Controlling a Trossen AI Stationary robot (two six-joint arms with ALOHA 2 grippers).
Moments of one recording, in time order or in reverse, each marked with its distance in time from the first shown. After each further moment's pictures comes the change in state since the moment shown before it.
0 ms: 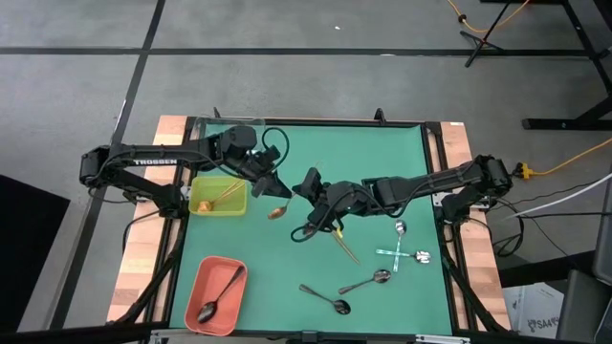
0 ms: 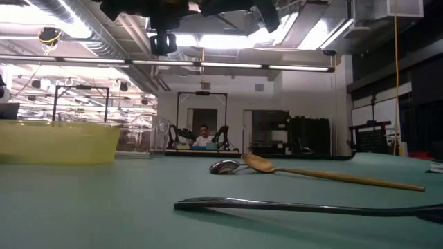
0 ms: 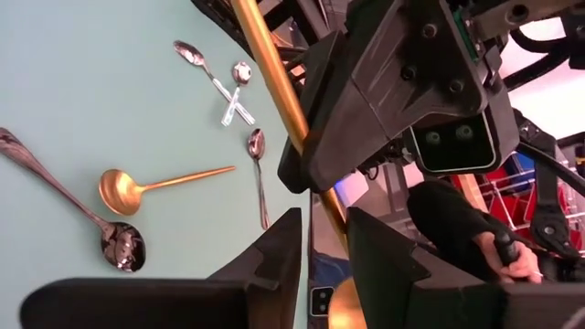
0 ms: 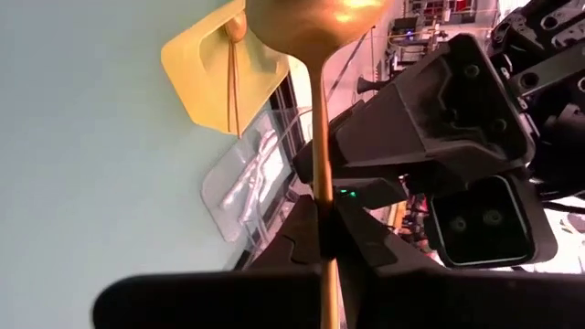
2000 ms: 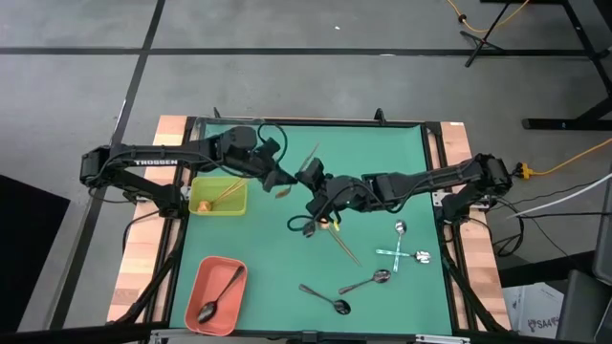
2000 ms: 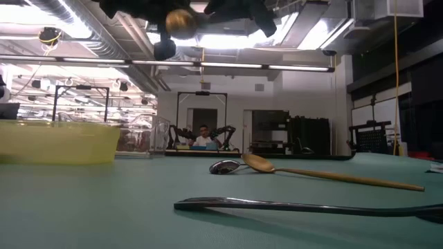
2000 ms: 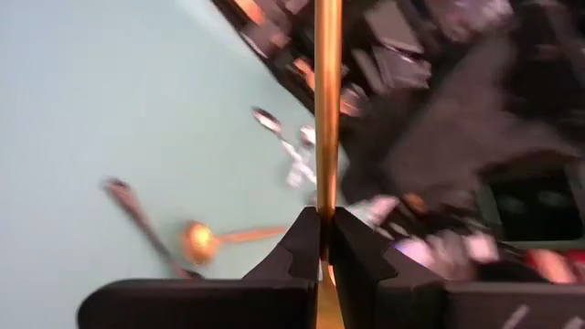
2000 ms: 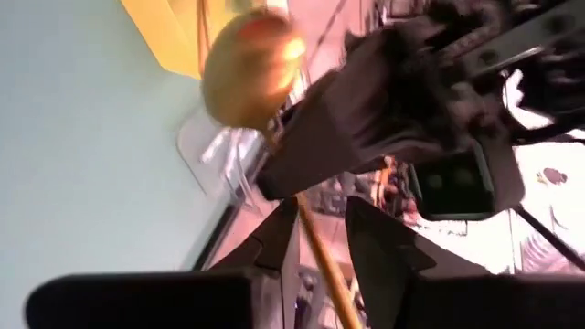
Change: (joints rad) left arm 0.003 0.002 -0.002 0.021 -0.277 -0.016; right arm -0.007 -0.001 0.003 0.000 0.106 -0.008
